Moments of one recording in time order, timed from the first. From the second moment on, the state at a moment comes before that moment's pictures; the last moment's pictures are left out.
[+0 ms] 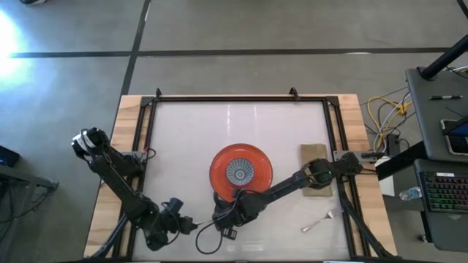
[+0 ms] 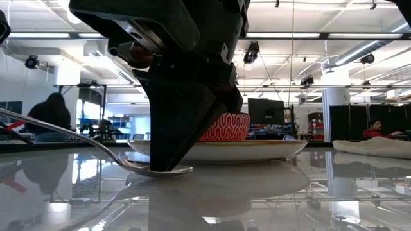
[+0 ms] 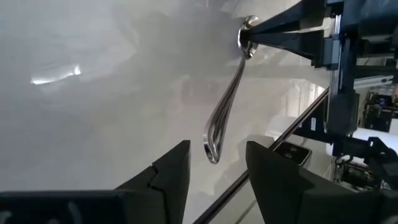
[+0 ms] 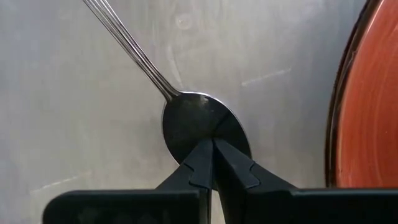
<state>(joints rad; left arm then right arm) -0.95 1.52 0.78 -0.16 -0.55 -2.18 0.42 2.45 2.05 -0.88 0.10 0.70</state>
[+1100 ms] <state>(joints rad) -0.95 1.52 0.78 -0.16 -0.58 -2.14 0.42 2.45 2.05 -0.85 0.11 0.70</state>
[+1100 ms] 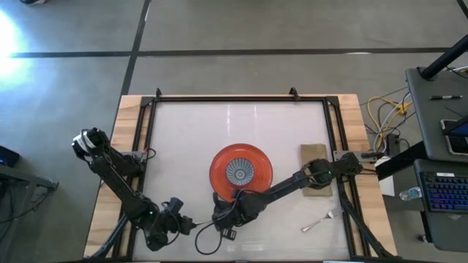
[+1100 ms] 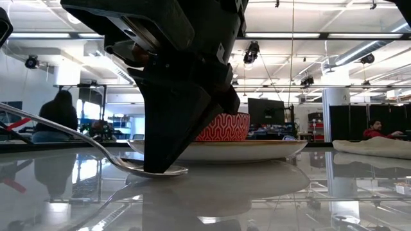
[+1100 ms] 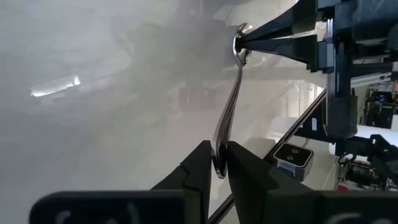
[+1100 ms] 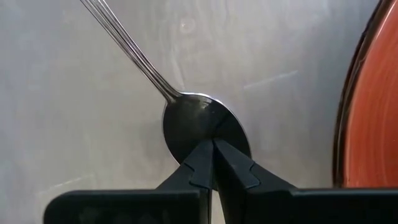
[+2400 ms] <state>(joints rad) -0.88 1.25 0.82 -0.38 -0.80 -1.98 0.40 2.00 1.98 -1.30 0.57 0.90</state>
